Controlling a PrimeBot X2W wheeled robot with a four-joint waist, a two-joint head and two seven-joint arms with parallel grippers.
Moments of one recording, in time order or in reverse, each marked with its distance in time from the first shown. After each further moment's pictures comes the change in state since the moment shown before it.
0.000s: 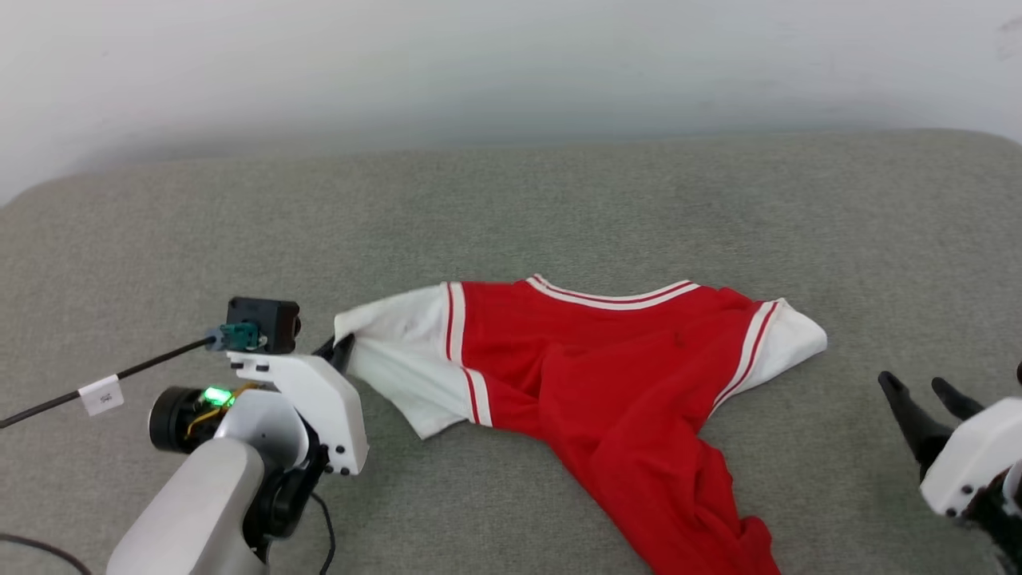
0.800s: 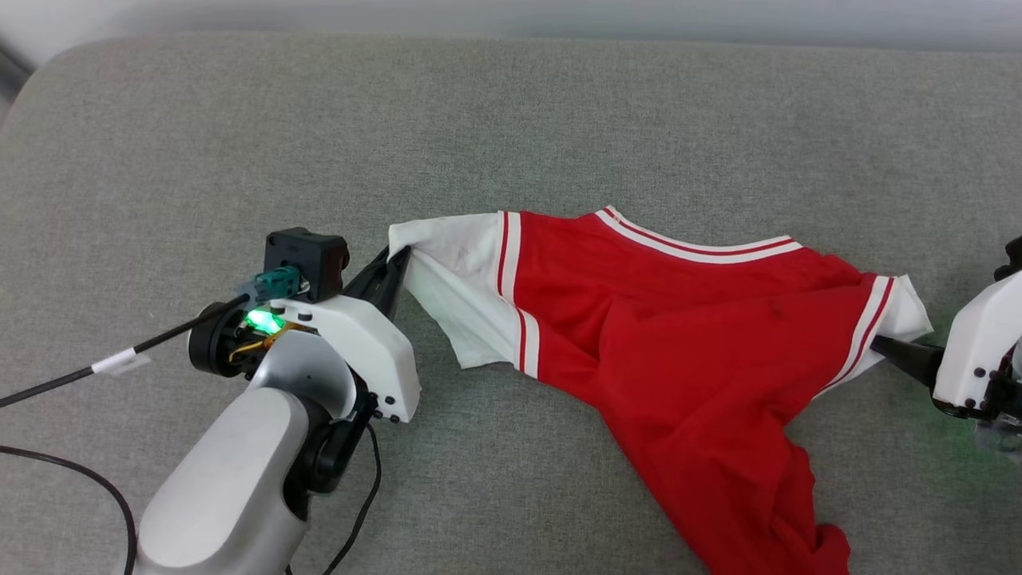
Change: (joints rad) left arm -0.112 -0.045 -0.042 -0.133 0.066 0.010 -0.067; right arm -0.335 -0.022 -0.024 0.224 0.015 0.000 0.552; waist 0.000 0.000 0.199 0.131
